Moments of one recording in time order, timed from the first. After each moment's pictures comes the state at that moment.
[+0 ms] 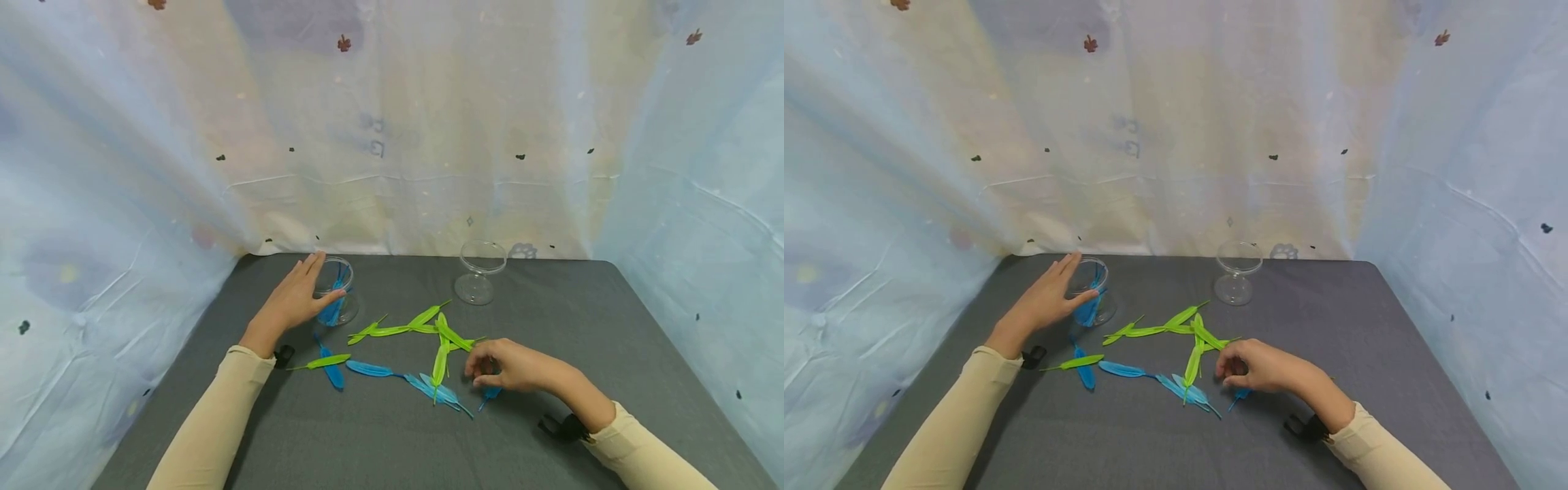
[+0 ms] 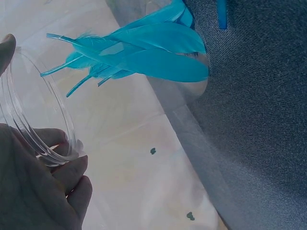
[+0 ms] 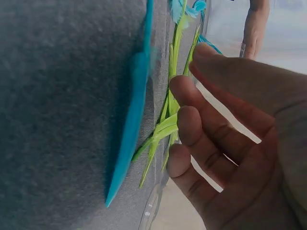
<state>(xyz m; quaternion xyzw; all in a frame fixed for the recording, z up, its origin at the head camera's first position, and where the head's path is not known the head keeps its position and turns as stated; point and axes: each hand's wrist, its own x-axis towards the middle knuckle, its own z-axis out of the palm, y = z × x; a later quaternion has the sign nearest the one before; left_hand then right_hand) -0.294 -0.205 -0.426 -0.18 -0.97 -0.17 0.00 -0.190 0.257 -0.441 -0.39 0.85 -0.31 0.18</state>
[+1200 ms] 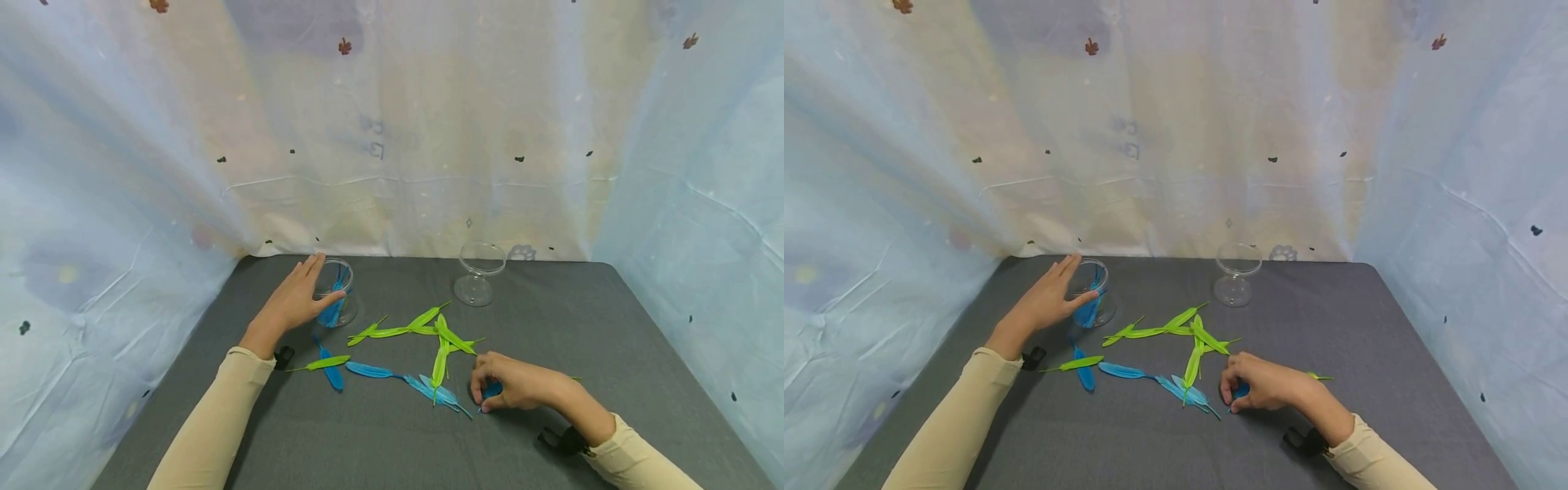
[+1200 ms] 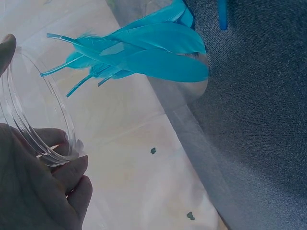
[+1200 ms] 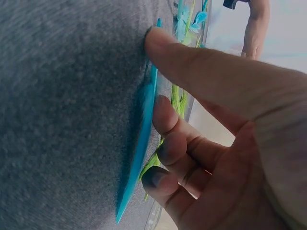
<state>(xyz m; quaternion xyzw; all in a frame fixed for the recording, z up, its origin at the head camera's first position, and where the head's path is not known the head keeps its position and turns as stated) -0.292 -0.206 -0.426 -0.17 -0.97 -0.17 0.01 -0.174 0.259 -0.452 -0.40 0.86 -0.26 0.19</state>
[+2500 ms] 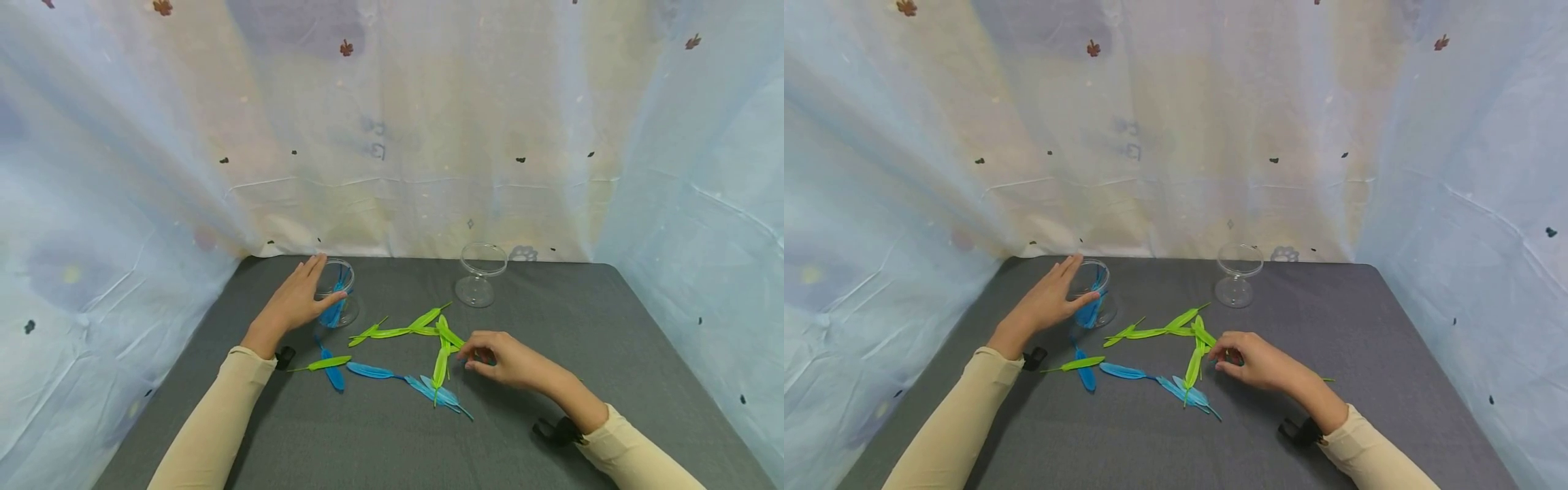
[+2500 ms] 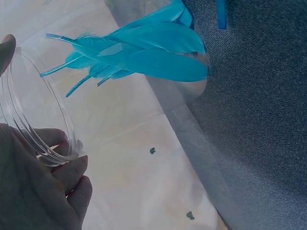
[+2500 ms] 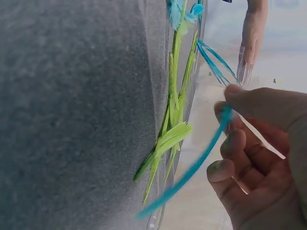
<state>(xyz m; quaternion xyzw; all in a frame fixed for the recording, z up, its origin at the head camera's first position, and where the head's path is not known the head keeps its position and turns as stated) -0.293 -0.206 -0.427 -0.17 -0.97 -0.16 0.01 -0.194 0.247 -0.450 -0.39 0.87 -0.31 0.05</state>
